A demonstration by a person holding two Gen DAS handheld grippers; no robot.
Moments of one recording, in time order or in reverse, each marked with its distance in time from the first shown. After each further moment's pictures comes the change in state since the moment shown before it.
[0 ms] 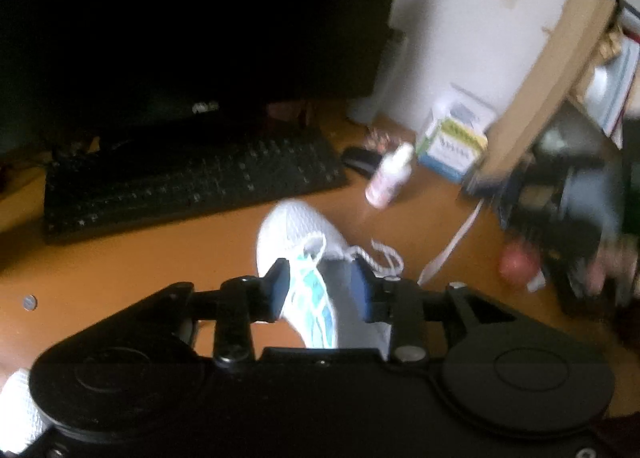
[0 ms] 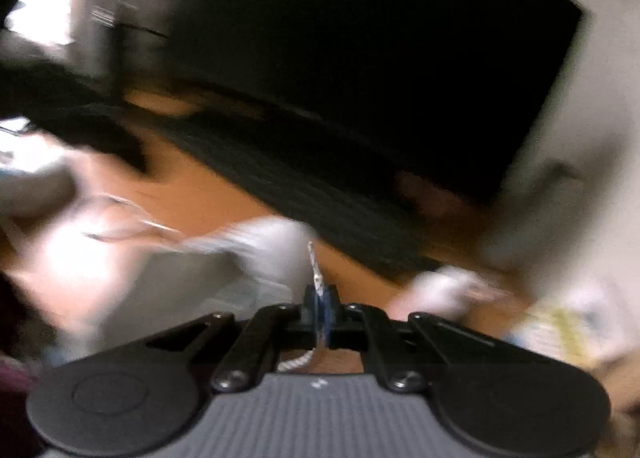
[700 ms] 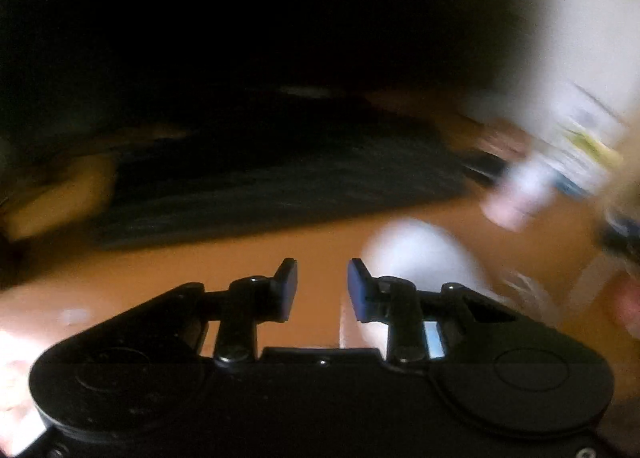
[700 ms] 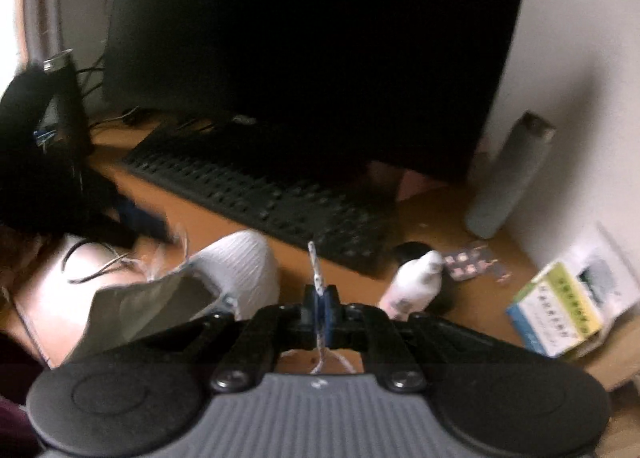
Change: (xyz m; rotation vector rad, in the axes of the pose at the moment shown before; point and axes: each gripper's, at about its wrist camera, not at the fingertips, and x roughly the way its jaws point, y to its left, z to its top) left arm 0.058 0.052 0.037 -0.084 -0.004 0.503; right arm 0.020 -0.021 -0.005 0.140 -0.005 0.237
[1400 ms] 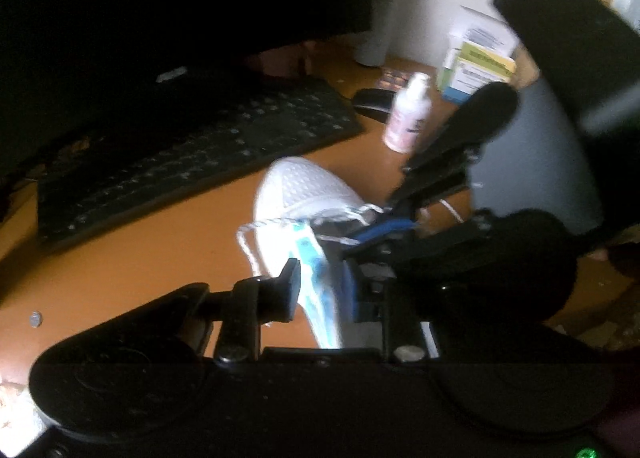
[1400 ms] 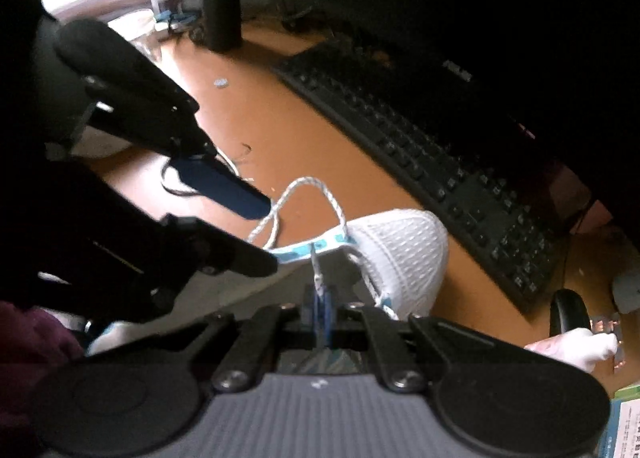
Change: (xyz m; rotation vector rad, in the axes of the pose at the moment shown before) left arm -0.040 -0.062 -0.046 0.257 0.052 -0.352; right arm 0.089 0.087 0.018 -0.356 0.202 0.281
